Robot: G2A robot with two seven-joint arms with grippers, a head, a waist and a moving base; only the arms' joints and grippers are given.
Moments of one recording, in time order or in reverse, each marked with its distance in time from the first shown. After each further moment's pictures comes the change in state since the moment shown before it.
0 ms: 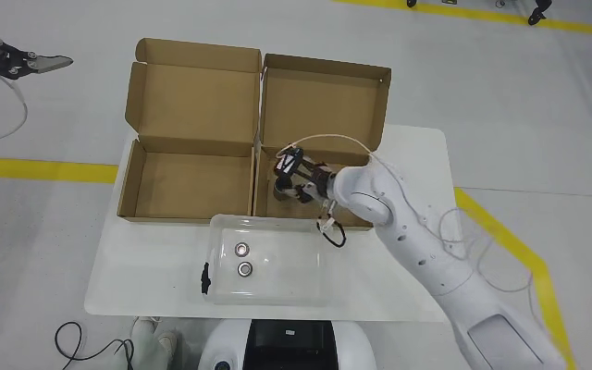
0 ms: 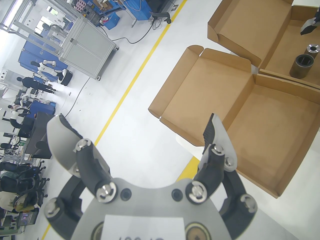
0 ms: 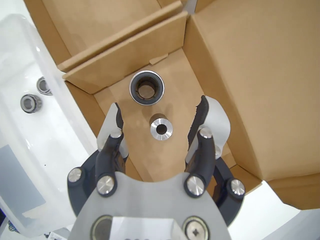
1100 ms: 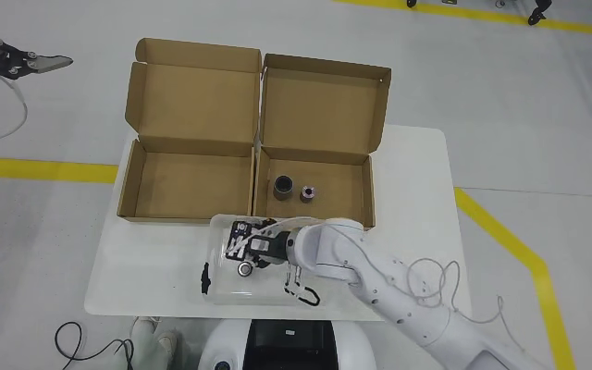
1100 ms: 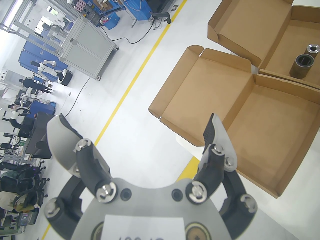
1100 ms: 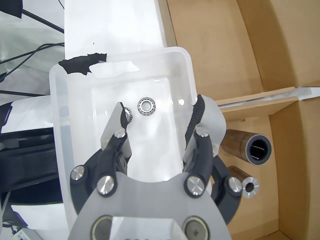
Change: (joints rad) left arm 0.000 0.000 0.000 0.000 0.000 0.000 0.000; right arm -0.159 -0.020 -0.217 -0.160 -0.109 -0.064 -0.134
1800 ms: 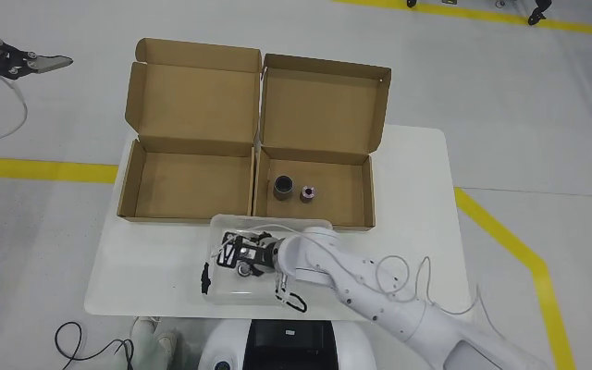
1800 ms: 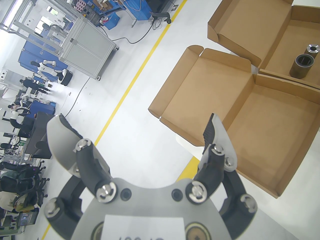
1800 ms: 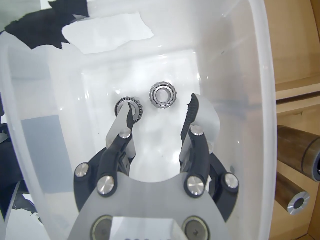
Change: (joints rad) left arm 0.000 0.000 0.000 0.000 0.000 0.000 0.000; right arm 0.056 -0.079 -0.128 0.204 -0.005 0.092 0.028
